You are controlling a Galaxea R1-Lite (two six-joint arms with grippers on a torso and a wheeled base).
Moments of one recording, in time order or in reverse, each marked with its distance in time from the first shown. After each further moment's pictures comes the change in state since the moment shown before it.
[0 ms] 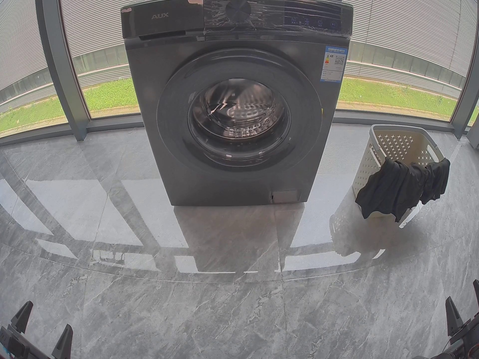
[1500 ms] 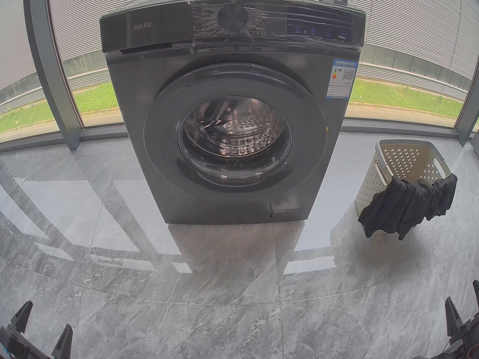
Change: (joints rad) left arm 0.000 0.000 0.000 0.000 -0.001 0.006; right arm 0.000 0.000 0.000 0.000 0.000 0.001
